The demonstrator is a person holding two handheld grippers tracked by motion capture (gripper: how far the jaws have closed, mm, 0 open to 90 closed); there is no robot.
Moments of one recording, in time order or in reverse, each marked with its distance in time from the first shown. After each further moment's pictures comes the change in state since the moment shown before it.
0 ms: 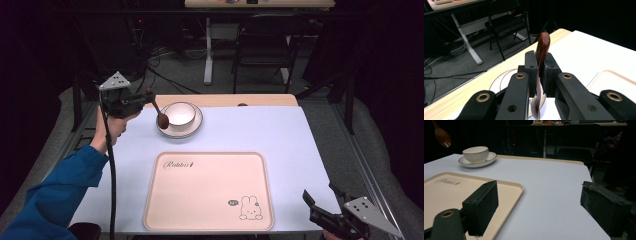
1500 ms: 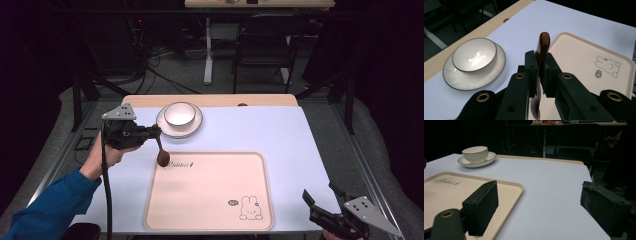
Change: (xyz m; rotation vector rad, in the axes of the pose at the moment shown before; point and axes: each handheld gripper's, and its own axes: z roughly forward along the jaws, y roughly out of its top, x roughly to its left) left arm -0.049 -0.036 -0.021 0.183 -0.219 0.049; right arm 0.000 0.000 0.001 0.001 -0.003 0.001
